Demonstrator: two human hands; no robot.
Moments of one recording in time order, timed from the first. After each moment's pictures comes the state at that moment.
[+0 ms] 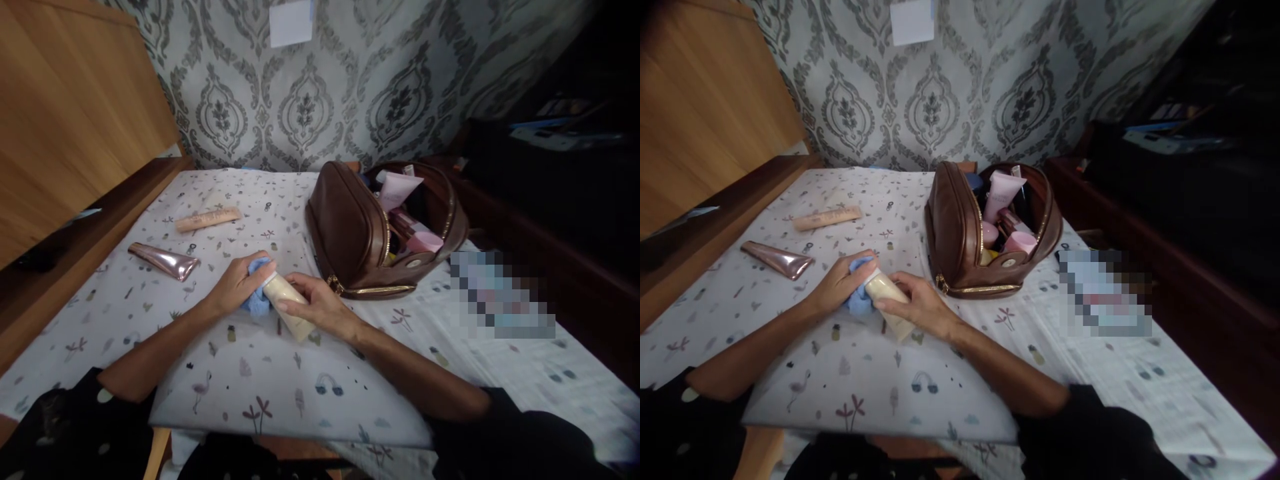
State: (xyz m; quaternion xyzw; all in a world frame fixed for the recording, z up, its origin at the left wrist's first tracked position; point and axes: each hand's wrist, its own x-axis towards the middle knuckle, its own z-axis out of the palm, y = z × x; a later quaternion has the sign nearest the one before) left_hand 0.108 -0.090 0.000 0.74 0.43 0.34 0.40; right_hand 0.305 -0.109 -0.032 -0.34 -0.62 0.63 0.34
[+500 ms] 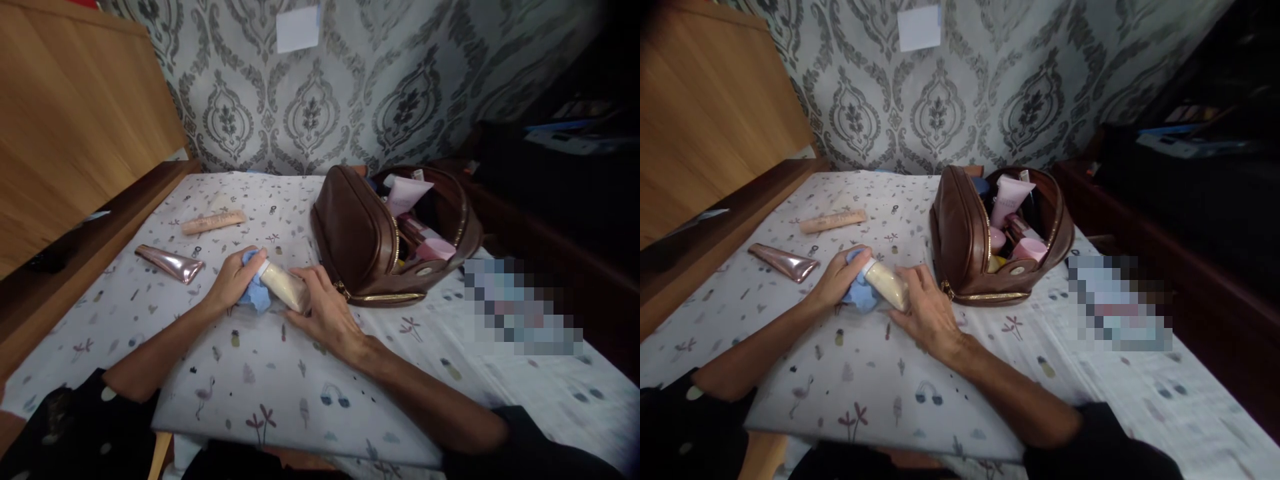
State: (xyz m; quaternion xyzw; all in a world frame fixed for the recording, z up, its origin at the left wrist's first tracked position) left_hand 0.102 -0.079 -0.004 0.67 0.51 0.38 0.38; right_hand 0.305 -0.116 -0.039 -0.48 -0.78 0.23 0.34
